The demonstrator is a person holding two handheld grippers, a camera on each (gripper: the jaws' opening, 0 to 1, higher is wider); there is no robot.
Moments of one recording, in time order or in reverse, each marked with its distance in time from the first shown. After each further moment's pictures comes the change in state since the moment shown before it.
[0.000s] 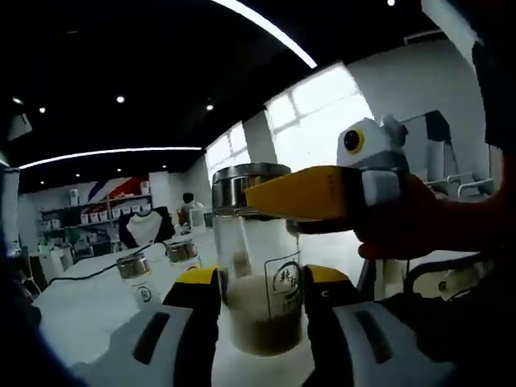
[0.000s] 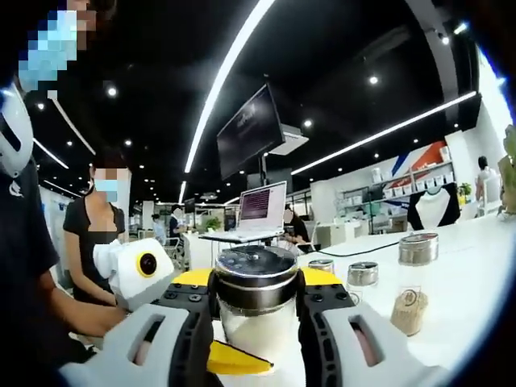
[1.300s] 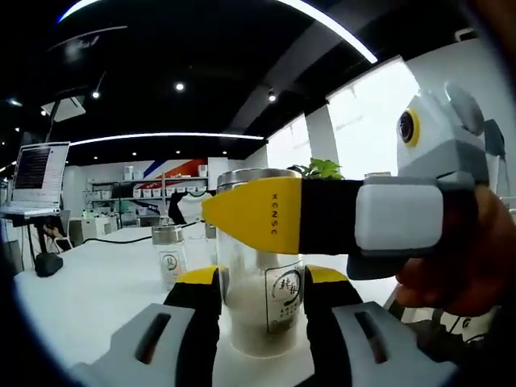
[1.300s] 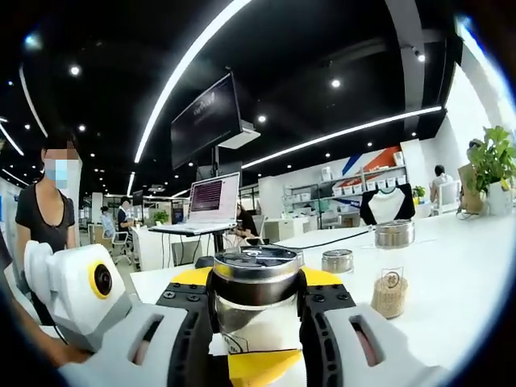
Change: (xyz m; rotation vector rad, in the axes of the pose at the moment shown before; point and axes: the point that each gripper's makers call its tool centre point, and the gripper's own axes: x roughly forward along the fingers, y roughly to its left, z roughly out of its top) left arm 0.000 0.015 -0.015 -0.212 0.008 0.267; right arm 0.017 -0.017 -0.019 -0.039 0.033 -0.299
